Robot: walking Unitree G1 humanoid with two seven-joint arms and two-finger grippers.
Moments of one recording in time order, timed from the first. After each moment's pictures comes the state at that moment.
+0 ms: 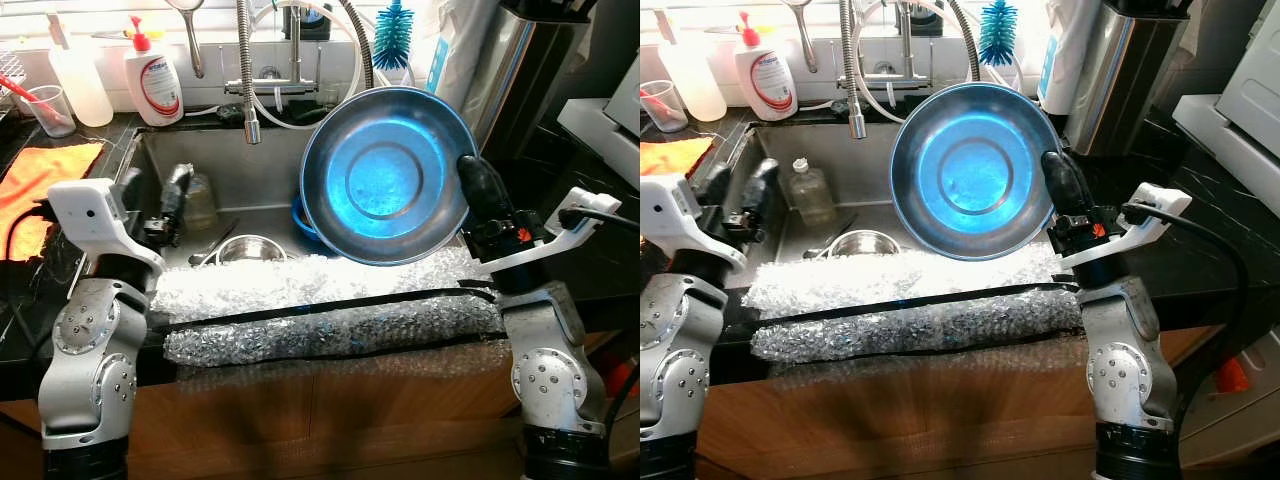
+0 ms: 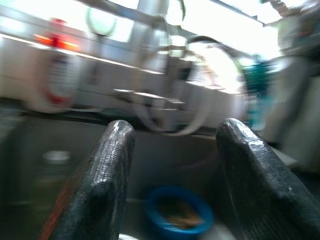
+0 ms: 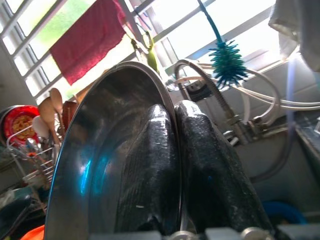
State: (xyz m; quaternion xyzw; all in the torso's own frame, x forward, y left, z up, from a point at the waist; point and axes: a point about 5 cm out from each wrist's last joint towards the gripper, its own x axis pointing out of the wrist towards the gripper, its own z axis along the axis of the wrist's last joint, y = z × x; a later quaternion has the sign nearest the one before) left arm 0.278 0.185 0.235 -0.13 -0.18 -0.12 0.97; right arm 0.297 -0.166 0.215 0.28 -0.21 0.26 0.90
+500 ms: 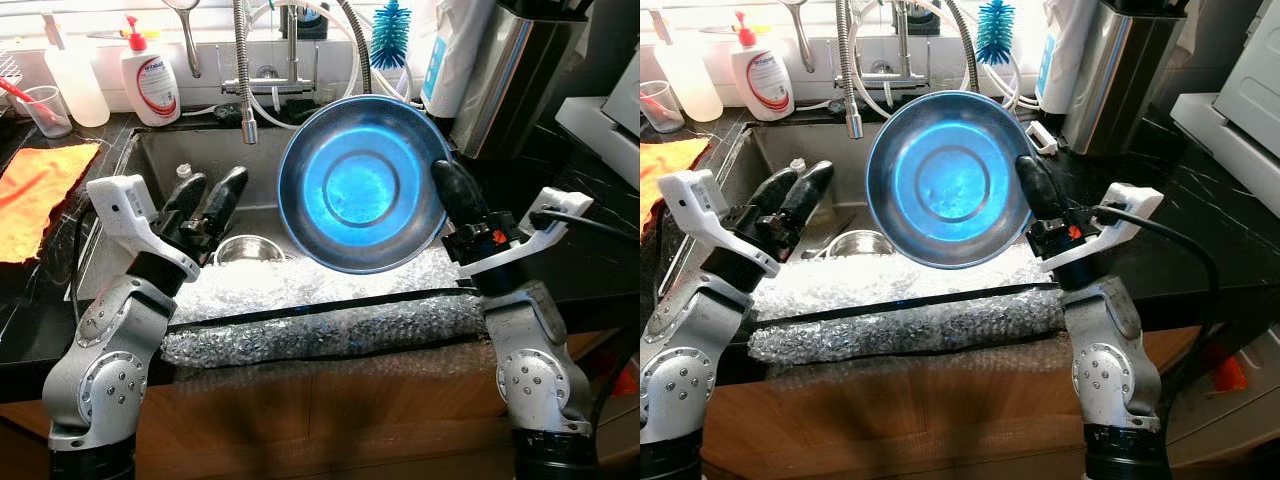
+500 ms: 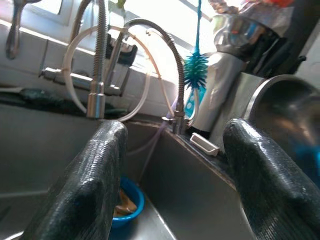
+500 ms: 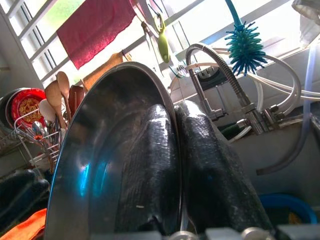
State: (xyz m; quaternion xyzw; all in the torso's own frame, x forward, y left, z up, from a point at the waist) left arm 0.272 0.165 0.241 -0.17 -0.16 -0.22 0.95; right arm 0.297 -0.153 0.212 0.26 -0.19 0.28 0.90
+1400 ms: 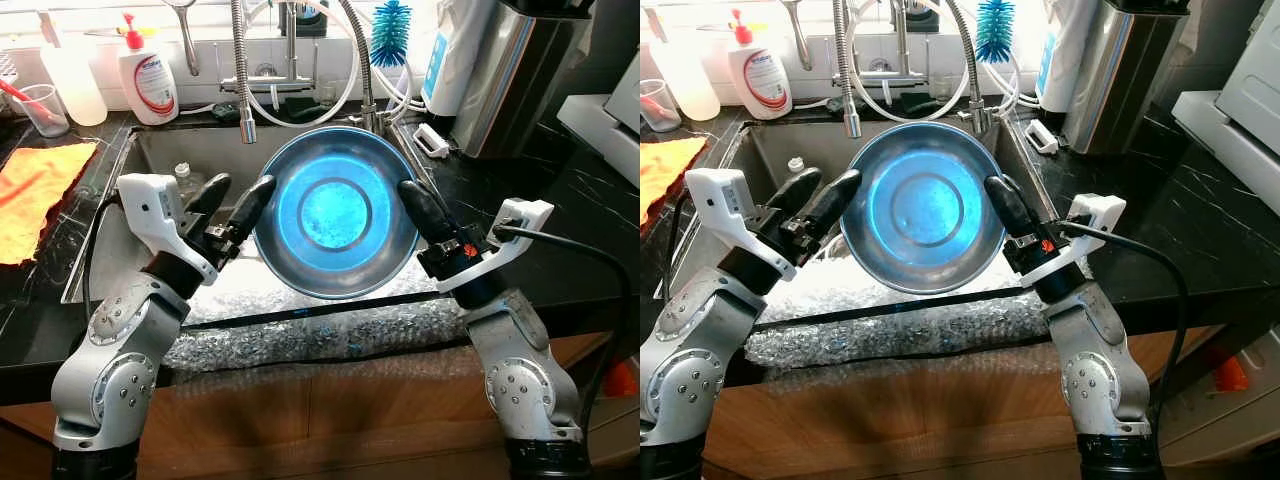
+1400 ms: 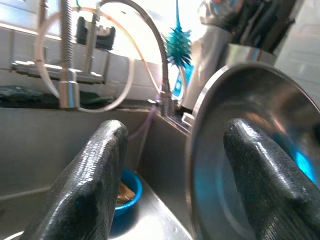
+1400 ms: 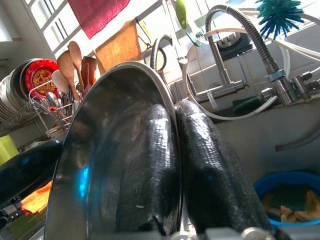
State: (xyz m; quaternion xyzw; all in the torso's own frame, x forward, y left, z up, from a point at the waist) left arm 0.271 0.148 0.237 -0.11 -0.14 -0.26 0.95; right arm 0.293 -0.137 0.199 0.24 -0.15 0.32 0.90
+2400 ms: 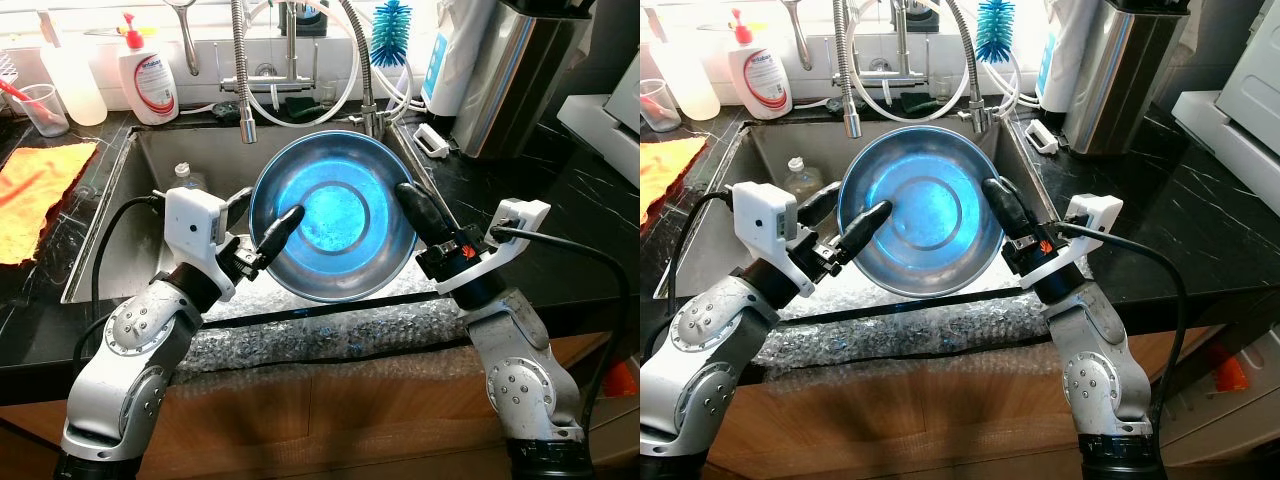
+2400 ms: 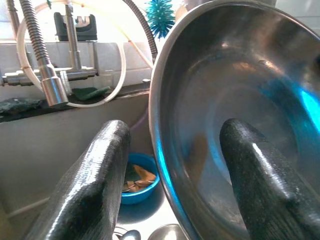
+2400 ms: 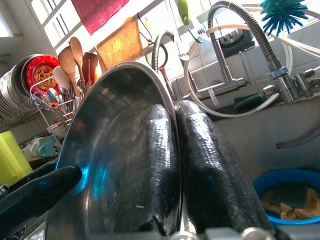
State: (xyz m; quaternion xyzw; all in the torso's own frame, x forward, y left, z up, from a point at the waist) left arm 0.269 0.137 0.225 0.01 -0.14 -0.26 0.96; right arm 0.293 -0.136 0.199 0.24 -0.15 0.33 0.90
